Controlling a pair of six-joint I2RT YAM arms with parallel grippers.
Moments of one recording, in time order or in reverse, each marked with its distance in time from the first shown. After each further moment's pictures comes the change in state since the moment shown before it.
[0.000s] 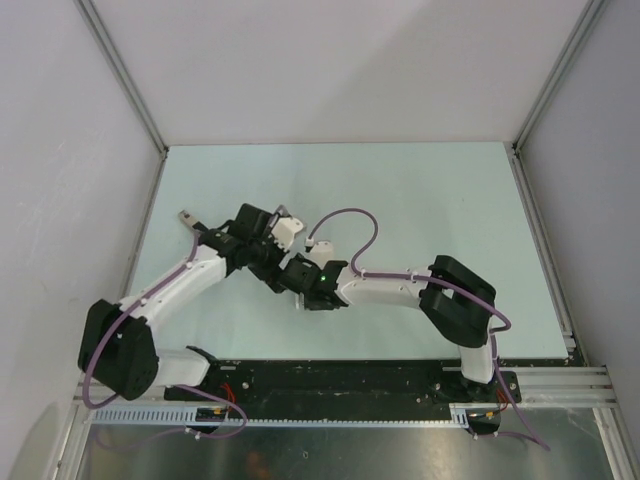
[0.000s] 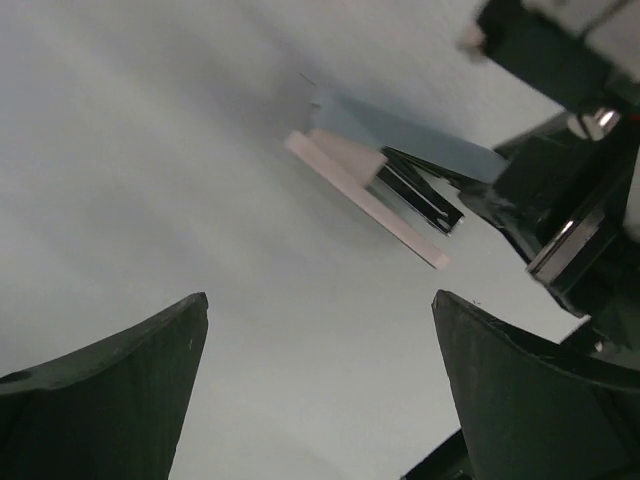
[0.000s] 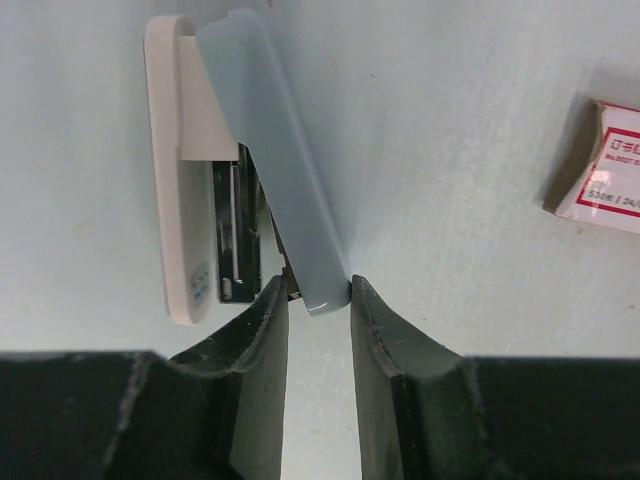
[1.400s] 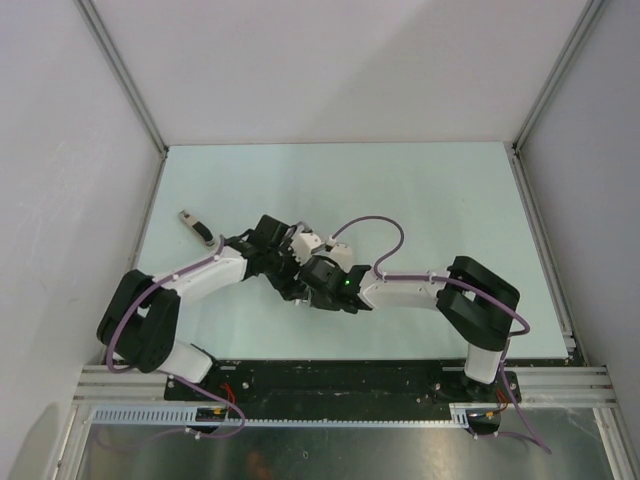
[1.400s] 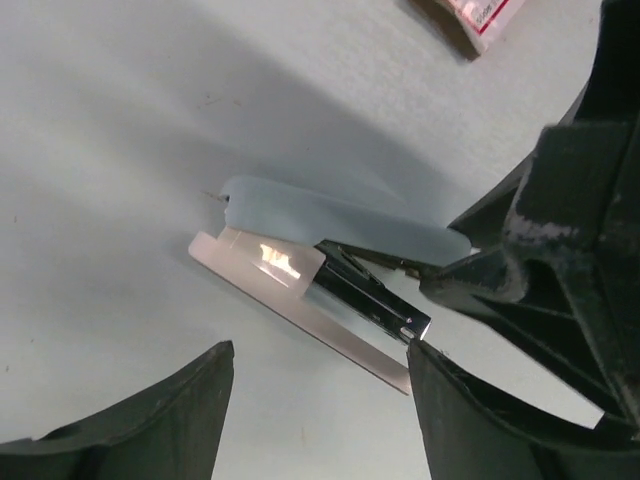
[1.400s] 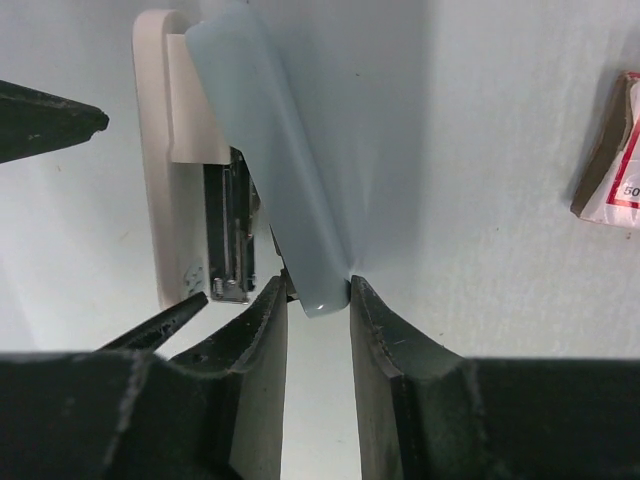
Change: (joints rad) left arm -0.071 0.196 -0.094 0.214 0.142 0.090; right arm -0.050 -0.116 -0.227 0.286 -0.119 0.122
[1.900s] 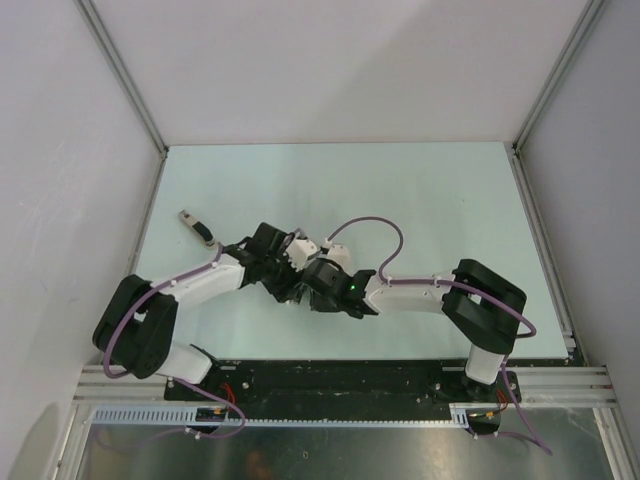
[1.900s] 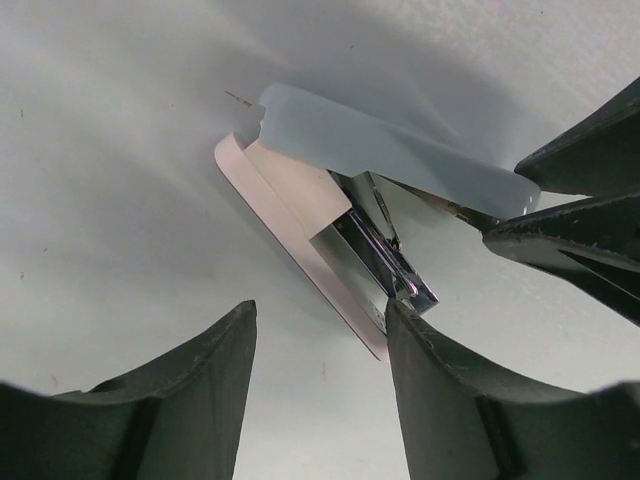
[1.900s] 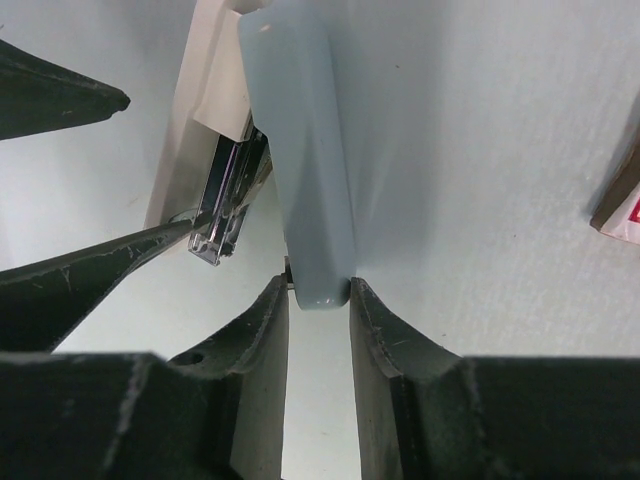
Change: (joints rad) left arm -0.005 -0.037 -0.078 0.040 -0.114 0.004; right arm 0.011 -0.043 -0.074 0.111 -0.026 -0.116
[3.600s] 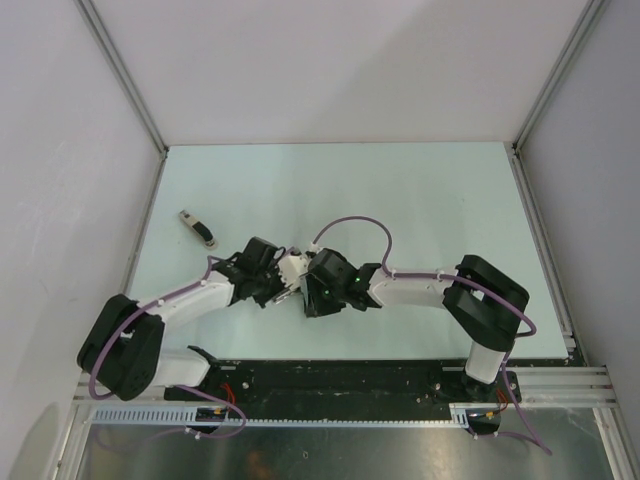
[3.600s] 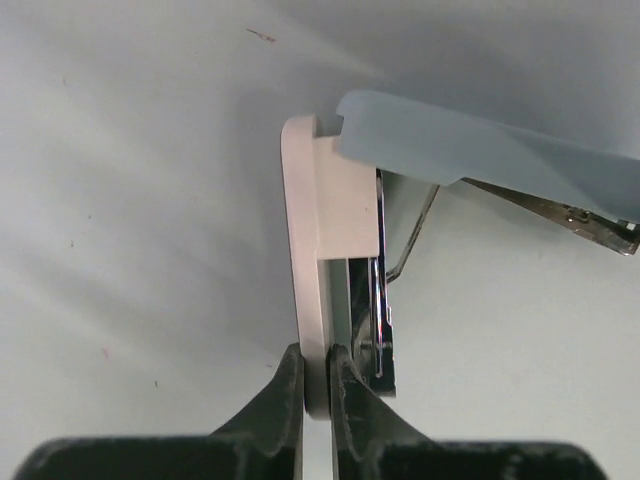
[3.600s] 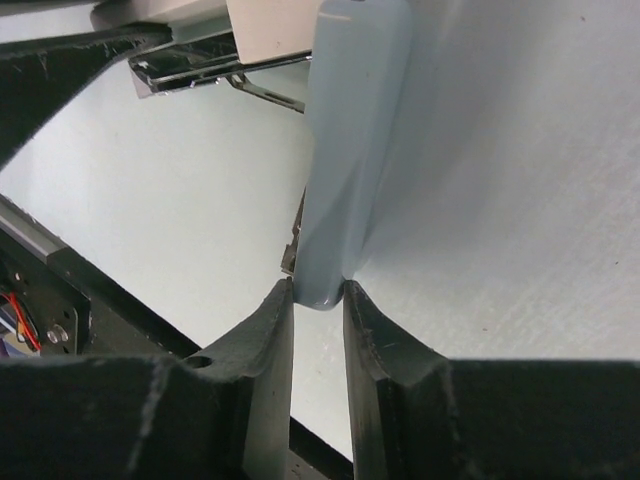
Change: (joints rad) left arm -0.003 -0.132 -0.156 0.043 -0.112 0.174; right arm -0.065 -0.003 -0.011 0.043 -0.354 -0.268
